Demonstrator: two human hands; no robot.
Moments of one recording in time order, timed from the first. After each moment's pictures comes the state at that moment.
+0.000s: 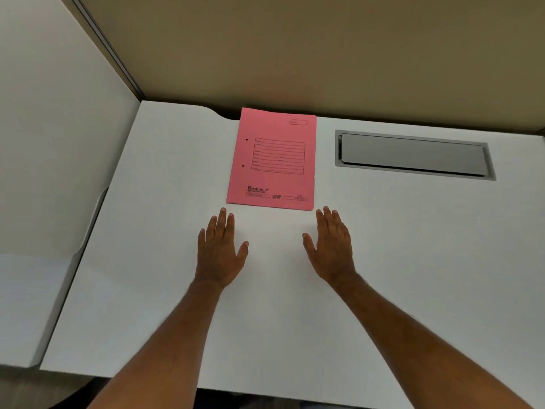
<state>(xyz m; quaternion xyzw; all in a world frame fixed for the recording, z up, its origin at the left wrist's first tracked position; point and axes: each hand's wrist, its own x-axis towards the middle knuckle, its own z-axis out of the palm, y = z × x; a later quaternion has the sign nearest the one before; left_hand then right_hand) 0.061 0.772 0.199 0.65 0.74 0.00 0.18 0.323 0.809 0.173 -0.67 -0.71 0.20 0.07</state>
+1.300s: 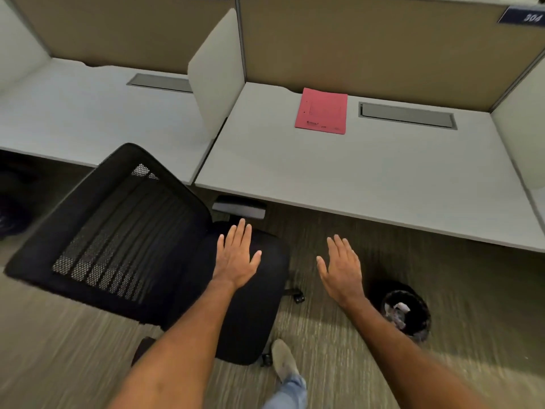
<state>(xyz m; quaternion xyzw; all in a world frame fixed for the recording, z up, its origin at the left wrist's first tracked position) -0.001 0.128 0.308 0.65 0.75 0.01 0.14 0.275 0.156 0.294 -0.65 -0.73 0.18 0.09</state>
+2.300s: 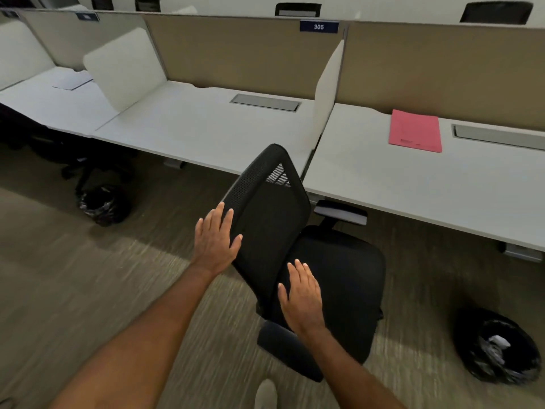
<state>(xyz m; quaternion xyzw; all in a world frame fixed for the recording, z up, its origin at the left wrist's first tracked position) -0.385 -0.061 0.385 0.60 0.80 0.07 -0.02 -0.135 -0.078 0.321 -0.54 -0.78 0.28 0.14</state>
